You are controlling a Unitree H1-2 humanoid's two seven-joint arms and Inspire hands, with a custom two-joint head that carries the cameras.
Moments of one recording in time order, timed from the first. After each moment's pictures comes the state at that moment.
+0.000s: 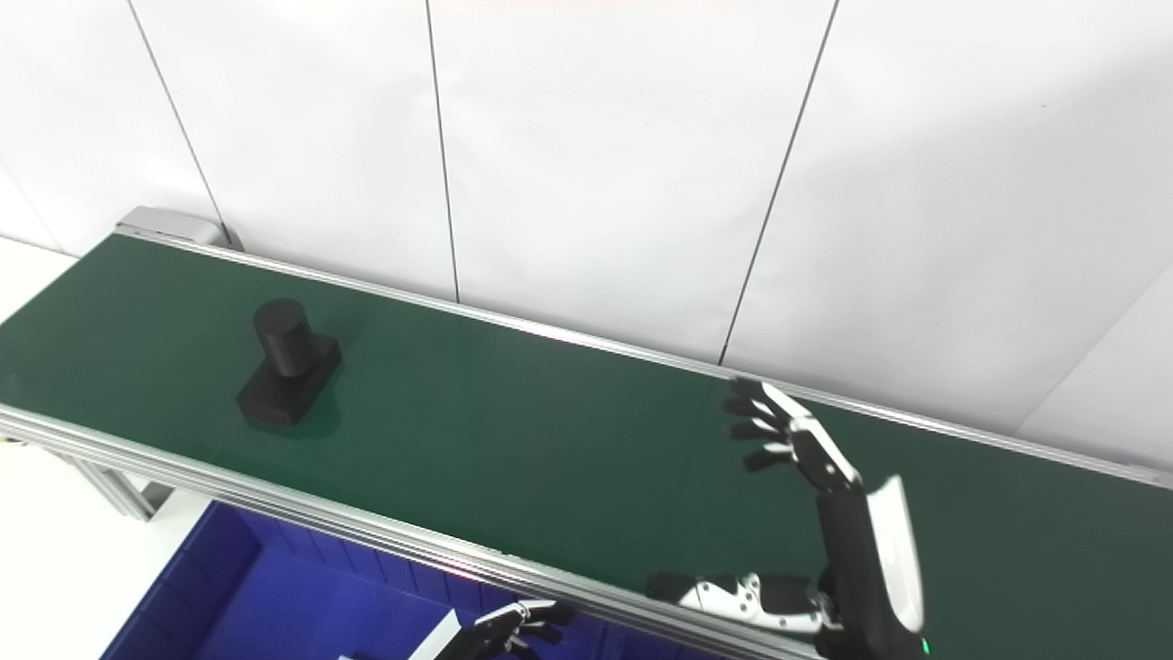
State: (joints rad) left arm 0.17 0.32 -0.75 0.26 0.14 -0.44 0.47; right arm 0.02 -0.08 0.18 -0.43 -0.37 -0.16 0.15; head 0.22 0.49
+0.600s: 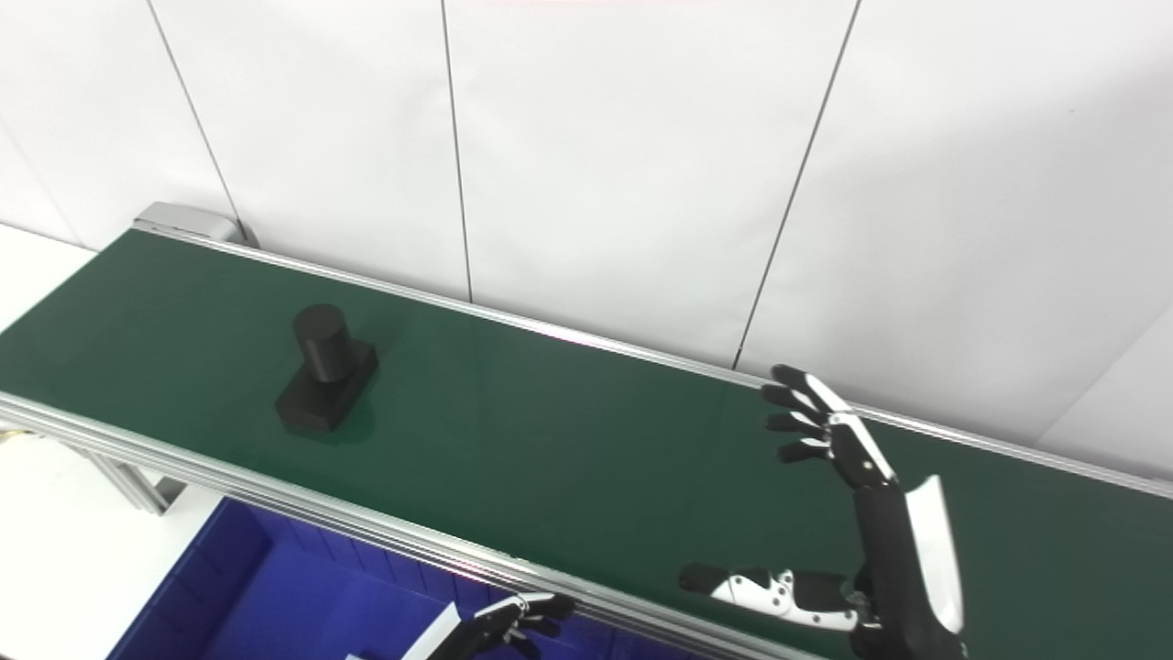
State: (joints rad) left arm 0.17 0.35 -0.76 0.26 0.14 -0.44 0.52; right arm 0.01 -0.12 0.16 -0.44 -0.32 -0.13 0.15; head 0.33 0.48
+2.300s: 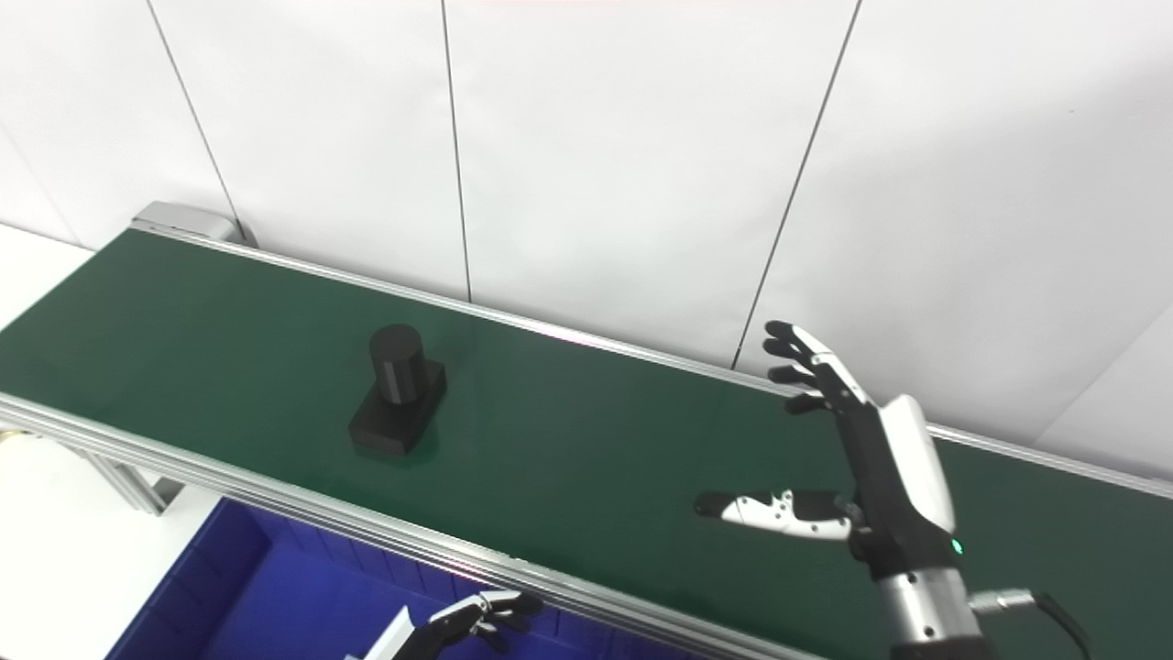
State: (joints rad) left arm 0.19 0.47 -0.93 0.11 0.23 -0.44 0.83; right arm -0.22 -0.18 0.18 -0.30 -0.42 0.05 0.25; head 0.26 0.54
